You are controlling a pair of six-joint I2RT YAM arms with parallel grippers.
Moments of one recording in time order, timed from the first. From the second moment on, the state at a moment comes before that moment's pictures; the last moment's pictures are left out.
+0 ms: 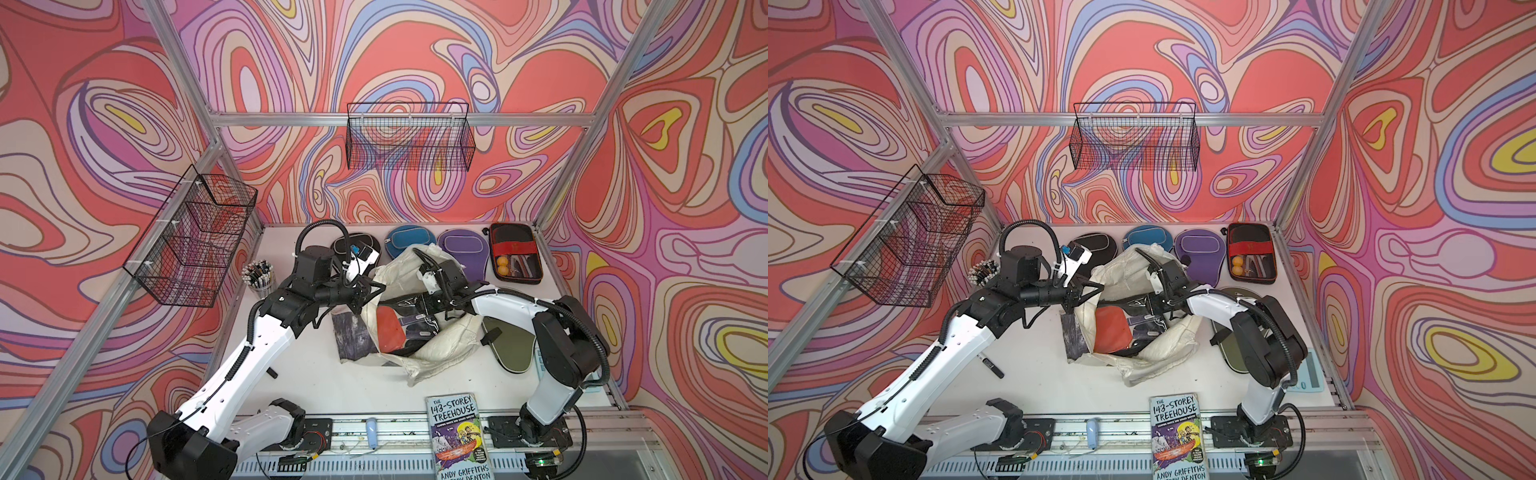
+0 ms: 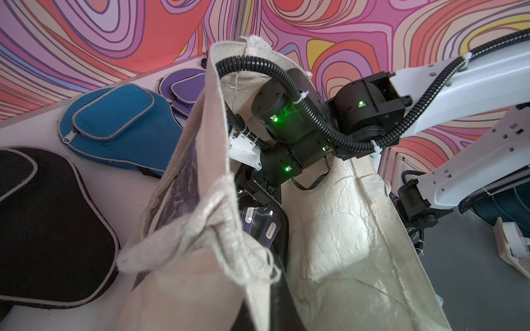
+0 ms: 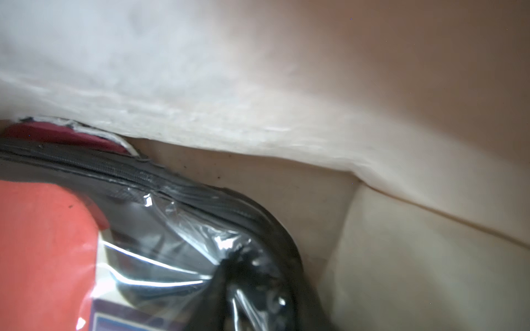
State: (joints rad) left arm -0.42 1.13 1.09 -0.51 0.63 0.00; right arm 0.53 1.74 1.08 -0.31 -0.24 0.21
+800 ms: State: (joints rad) left arm -0.43 1.21 1.08 -0.43 0.62 0.01; right arm 0.50 1.49 1.30 -0.70 -0.27 0.04
